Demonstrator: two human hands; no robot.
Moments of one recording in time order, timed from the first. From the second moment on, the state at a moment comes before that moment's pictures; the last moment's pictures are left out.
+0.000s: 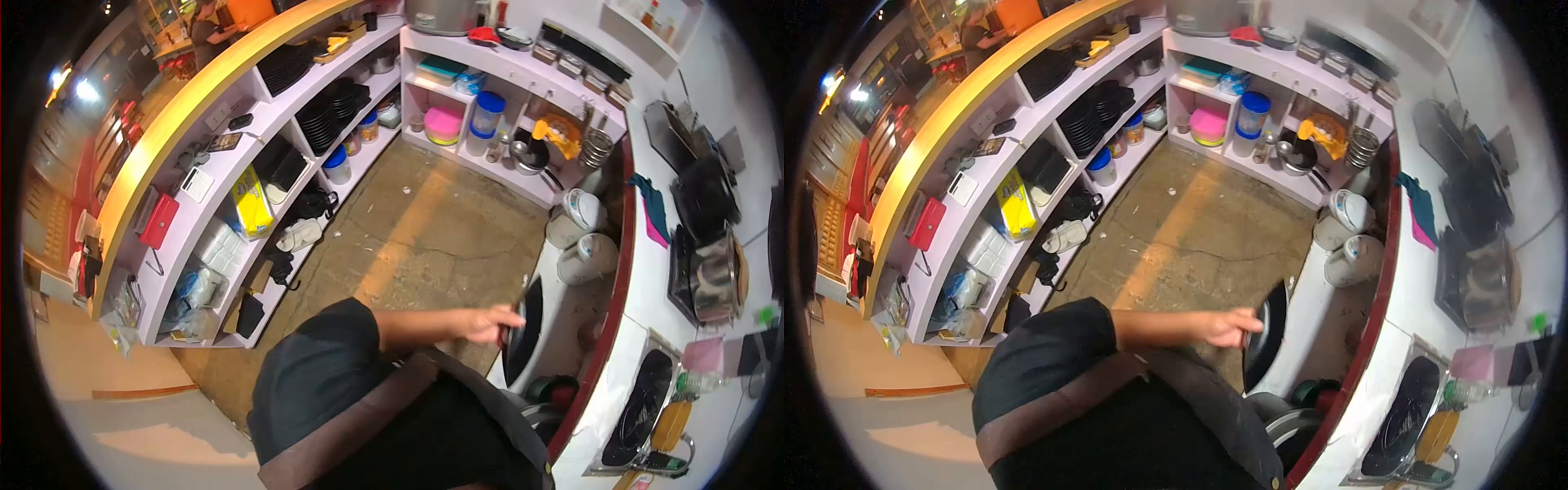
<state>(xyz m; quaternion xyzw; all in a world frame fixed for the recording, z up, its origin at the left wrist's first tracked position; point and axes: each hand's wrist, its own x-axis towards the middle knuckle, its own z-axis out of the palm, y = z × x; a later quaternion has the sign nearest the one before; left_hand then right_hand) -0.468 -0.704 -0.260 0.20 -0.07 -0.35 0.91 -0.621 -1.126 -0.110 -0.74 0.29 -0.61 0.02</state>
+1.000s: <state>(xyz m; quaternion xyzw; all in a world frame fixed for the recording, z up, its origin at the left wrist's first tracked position) -0.309 -0.167 -0.279 0.12 0.30 0.44 0.84 0.156 -0.011 -0.496 -0.76 -0.01 0.32 0.56</state>
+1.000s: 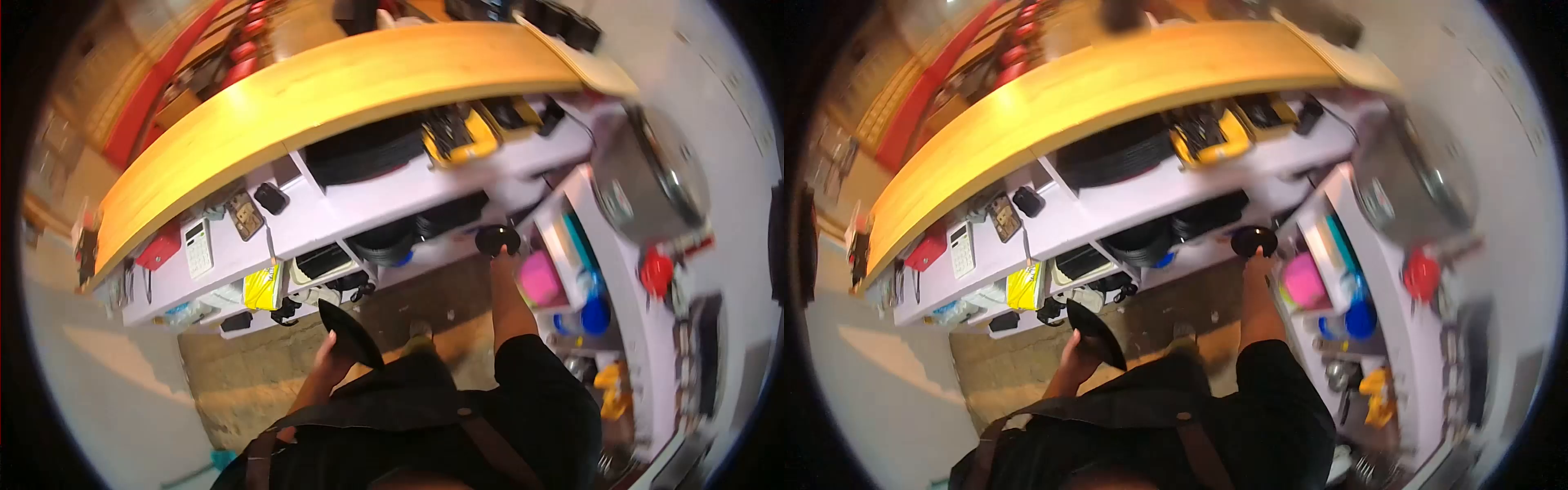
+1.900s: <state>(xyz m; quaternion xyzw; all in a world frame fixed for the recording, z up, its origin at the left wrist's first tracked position) -0.412 -0.149 -0.296 -0.05 0.45 0.74 0.50 0.148 0.203 -0.582 -0.75 0.00 0.39 0.53</state>
